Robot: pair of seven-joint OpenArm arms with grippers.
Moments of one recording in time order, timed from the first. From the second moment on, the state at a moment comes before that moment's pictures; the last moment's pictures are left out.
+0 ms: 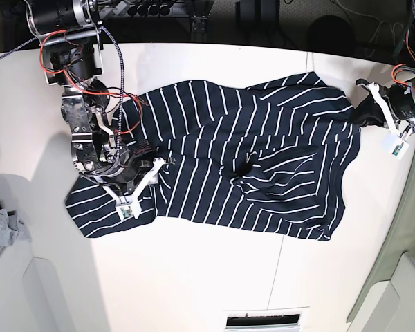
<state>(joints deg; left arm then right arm) 18.2 -33.2 -17.2 88.6 -39.9 -38.2 45.8 15.0 2.5 -7.7 59.3 8.7 12.1 -35.1</state>
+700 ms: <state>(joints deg) 18.1 -36.5 -21.1 88.7 -46.3 -38.2 49.4 8.4 10.1 1.9 91.4 4.3 12.9 -50.5</state>
